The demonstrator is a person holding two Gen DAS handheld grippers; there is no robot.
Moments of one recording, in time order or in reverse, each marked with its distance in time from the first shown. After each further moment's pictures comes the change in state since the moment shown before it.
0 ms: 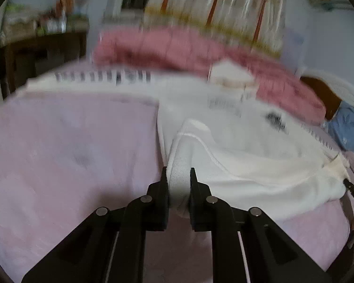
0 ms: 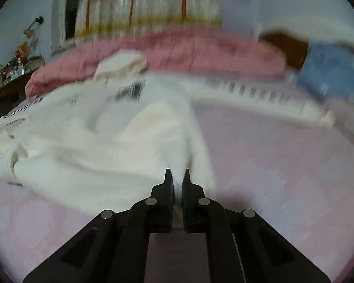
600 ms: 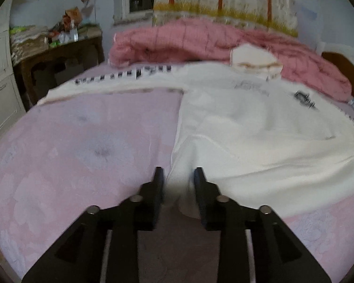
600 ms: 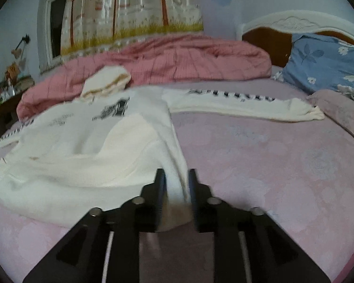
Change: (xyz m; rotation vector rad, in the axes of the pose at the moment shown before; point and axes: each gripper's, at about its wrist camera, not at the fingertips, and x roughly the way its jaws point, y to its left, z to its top) left arm 0.023 -0.004 -0.021 0.080 0.055 0.195; right arm 0.011 -0.028 0.006 0.121 0.022 -0.014
